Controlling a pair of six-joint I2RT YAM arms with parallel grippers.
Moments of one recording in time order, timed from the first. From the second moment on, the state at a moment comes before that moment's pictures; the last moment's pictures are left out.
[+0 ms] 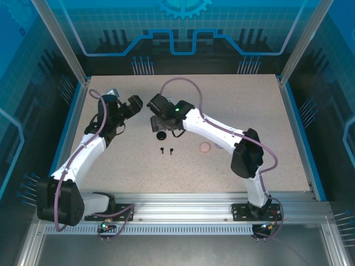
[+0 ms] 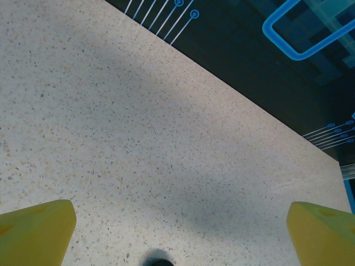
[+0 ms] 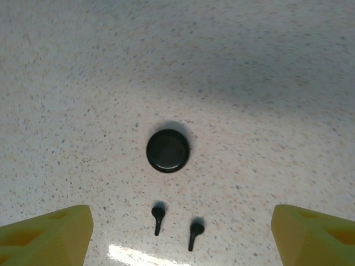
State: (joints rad) left arm -0.10 1.25 0.91 -0.16 0.04 -0.72; right arm 0.90 2.07 1.97 -0.98 0.28 0.61
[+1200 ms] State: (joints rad) left arm 0.00 1.19 0.94 -0.22 0.19 -0.76; right arm 0.82 2.46 2.20 -0.99 0.11 0.13
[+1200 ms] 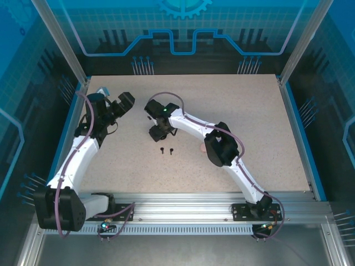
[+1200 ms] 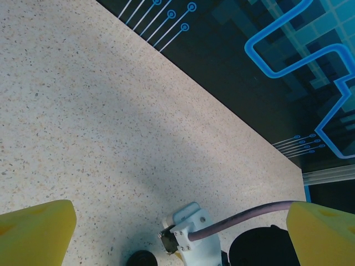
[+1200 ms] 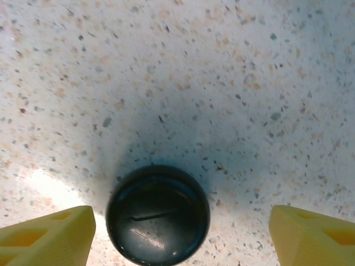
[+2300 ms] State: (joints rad) left arm 0.00 1.19 0.98 -0.25 0.19 -0.71; right arm 0.82 2.57 2.33 -1.05 0.06 0.06
